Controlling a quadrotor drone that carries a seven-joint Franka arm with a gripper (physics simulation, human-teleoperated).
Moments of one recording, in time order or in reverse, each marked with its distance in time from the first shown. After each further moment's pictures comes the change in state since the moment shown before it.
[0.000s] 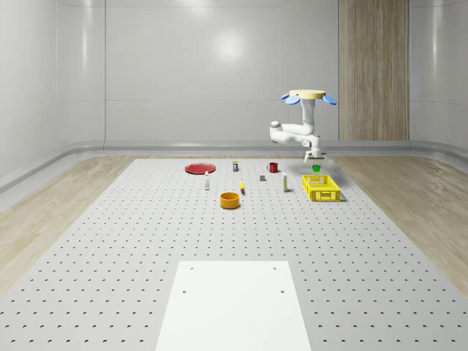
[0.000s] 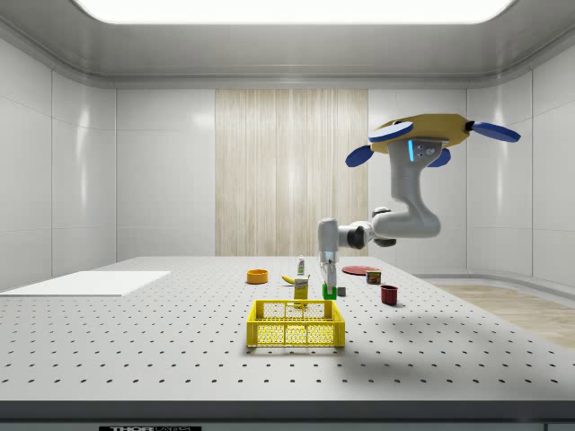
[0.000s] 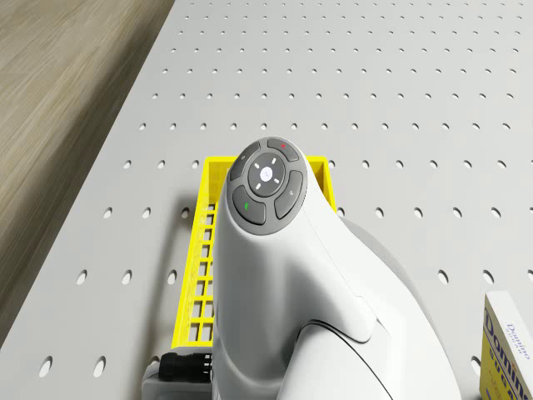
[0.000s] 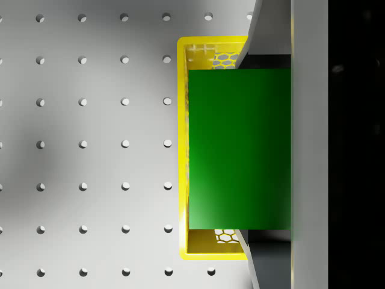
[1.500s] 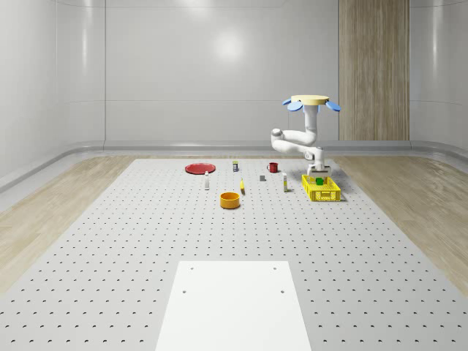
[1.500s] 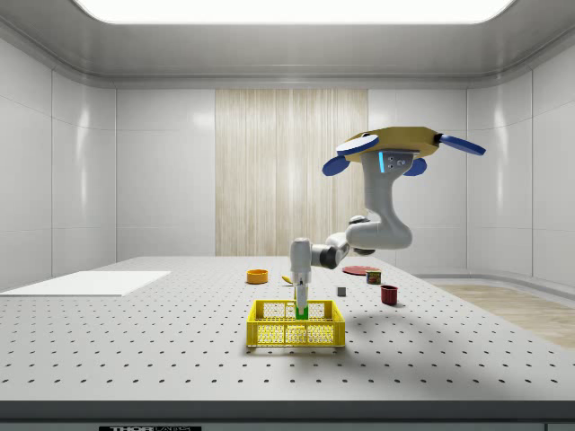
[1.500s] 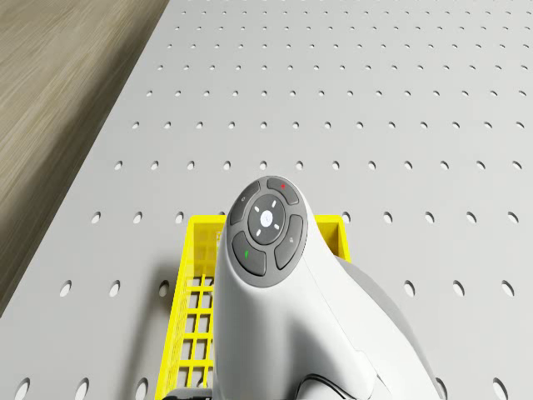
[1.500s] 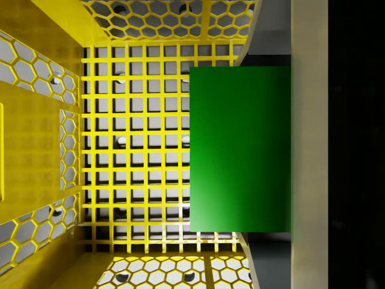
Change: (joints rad) arm -0.030 -0.024 -0.148 0.037 -0.132 0.077 0.007
